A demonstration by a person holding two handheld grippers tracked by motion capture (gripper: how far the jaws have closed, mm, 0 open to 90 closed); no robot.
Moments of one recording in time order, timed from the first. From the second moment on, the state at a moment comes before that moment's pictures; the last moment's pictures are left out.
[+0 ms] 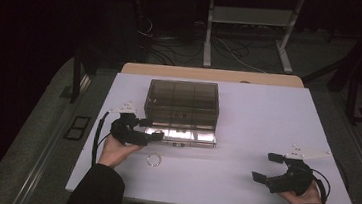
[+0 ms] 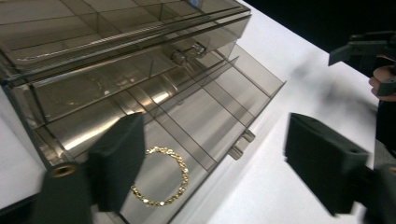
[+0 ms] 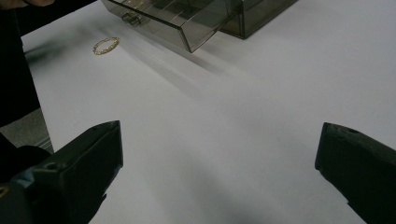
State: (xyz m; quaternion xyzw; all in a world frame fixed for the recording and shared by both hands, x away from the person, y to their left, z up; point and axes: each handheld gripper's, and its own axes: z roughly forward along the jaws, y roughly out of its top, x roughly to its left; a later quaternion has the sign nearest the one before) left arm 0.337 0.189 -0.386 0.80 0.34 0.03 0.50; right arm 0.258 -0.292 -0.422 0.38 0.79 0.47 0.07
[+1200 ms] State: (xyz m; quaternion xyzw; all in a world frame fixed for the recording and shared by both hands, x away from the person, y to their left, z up) left arm 0.294 0.165 -0.383 0.85 0.27 0.07 0.45; right arm 0.258 -0.292 -0.422 0.38 0.79 0.47 0.06
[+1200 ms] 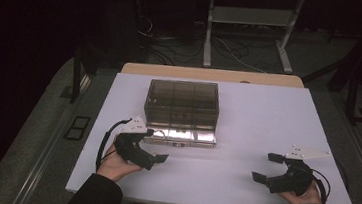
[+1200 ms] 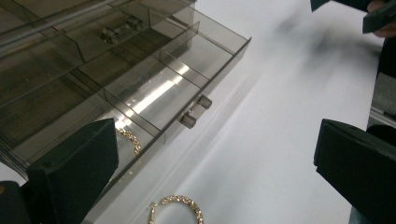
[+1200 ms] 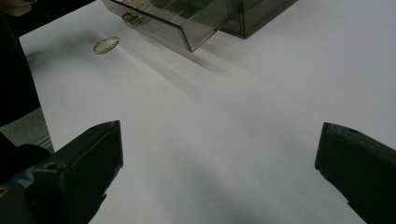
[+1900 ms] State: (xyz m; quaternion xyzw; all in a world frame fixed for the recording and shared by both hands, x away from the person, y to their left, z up) left arm 0.285 0.164 -0.393 0.87 0.25 0.06 0.42; right arm 0.258 -0.292 -0.422 0.38 0.80 0.47 0.06
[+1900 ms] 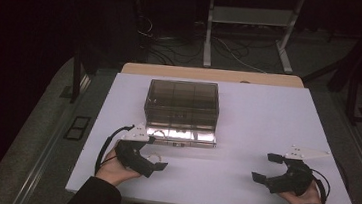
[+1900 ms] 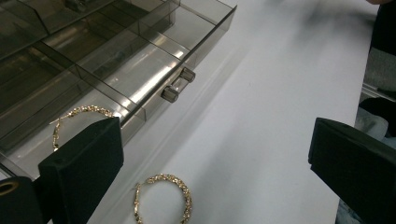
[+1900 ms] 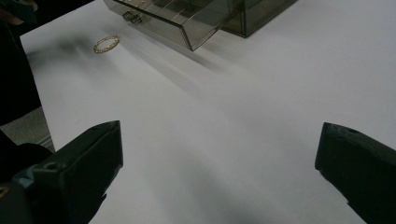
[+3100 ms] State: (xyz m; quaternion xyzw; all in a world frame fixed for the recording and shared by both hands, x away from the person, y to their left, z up) left arm 0.284 0.156 -0.424 0.91 0.24 0.02 0.35; right arm 0.258 -0.290 -0.423 0.37 0.80 0.47 0.06
